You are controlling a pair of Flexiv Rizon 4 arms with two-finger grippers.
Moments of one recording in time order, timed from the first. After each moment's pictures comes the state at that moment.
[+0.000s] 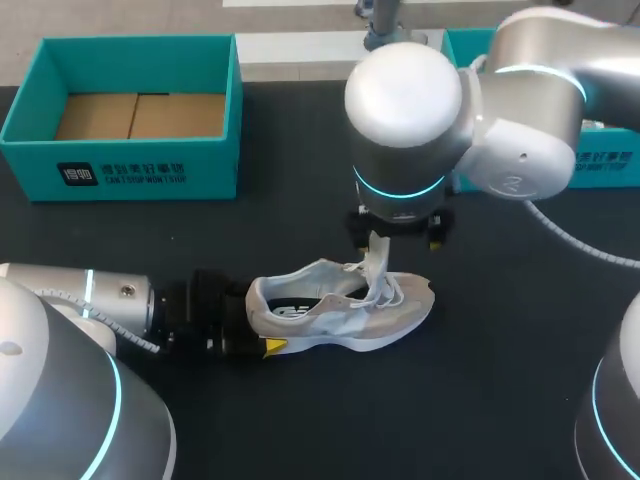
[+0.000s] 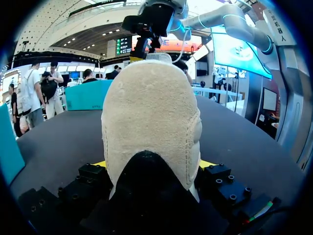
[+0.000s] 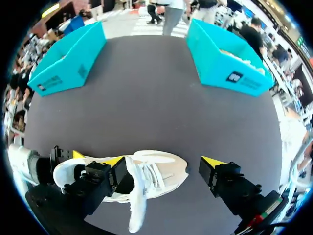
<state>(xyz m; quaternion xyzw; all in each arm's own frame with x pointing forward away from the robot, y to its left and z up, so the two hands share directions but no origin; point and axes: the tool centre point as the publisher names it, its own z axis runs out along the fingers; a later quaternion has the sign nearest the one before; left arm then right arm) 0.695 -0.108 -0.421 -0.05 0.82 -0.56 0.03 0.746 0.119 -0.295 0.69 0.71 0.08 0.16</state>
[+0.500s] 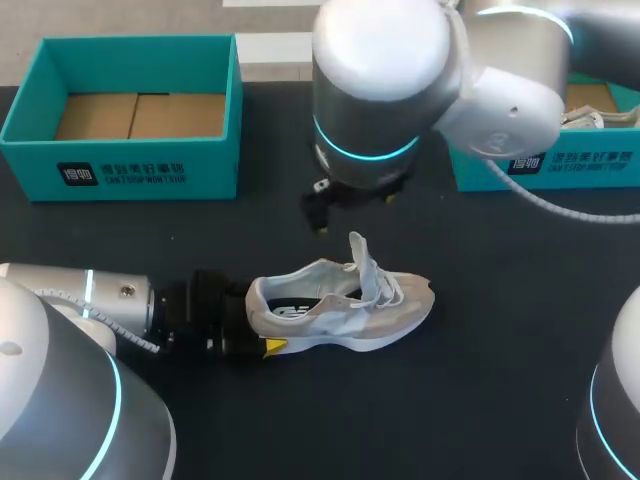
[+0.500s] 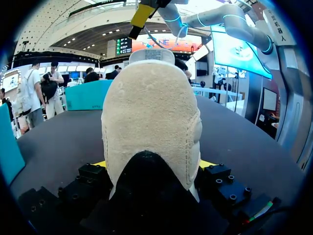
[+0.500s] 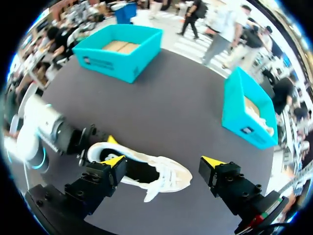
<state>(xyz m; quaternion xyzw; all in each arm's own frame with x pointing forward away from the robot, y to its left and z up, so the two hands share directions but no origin) 0.695 -0.108 -0.421 -0.05 0.82 -0.56 0.03 0.739 0.188 -0.219 0.51 0.84 0.10 0.16</state>
